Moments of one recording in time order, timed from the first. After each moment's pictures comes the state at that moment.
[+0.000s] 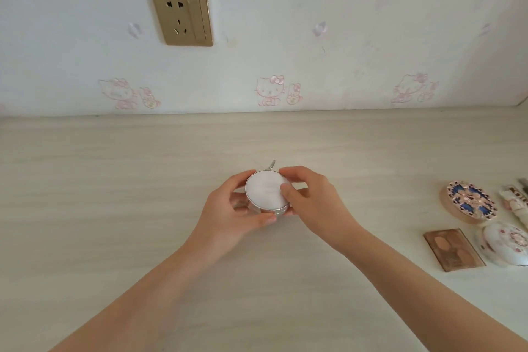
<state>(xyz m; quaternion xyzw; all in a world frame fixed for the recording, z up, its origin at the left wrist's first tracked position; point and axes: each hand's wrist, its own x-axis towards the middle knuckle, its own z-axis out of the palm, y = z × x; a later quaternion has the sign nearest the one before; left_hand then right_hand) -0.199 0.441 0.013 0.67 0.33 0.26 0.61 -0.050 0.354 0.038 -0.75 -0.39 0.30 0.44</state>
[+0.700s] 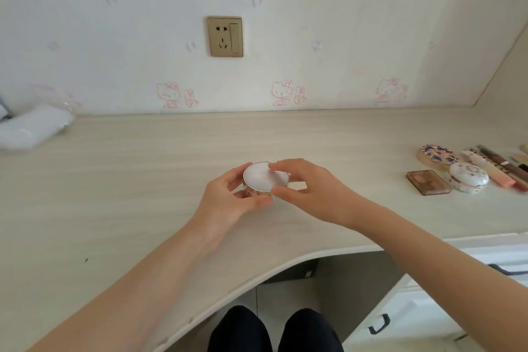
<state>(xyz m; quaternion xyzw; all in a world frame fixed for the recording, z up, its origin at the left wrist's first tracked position) -0.306 0.374 0.014 0.65 0.30 0.30 0.63 -0.145 0.270 0.052 -0.71 -0.59 0.19 0.33</state>
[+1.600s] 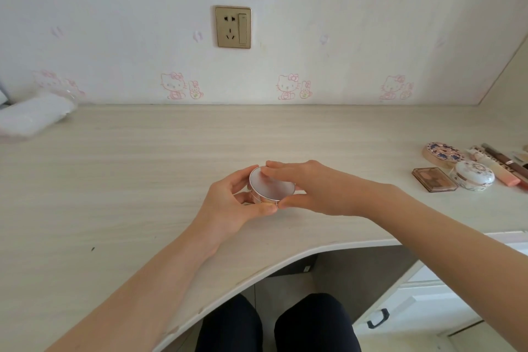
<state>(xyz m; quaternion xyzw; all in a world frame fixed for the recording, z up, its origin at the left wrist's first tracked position) -0.323 0.369 0.003 0.68 0.28 0.28 0.62 -0.150 0.277 0.067 -0.65 -0.74 0.15 0.09</state>
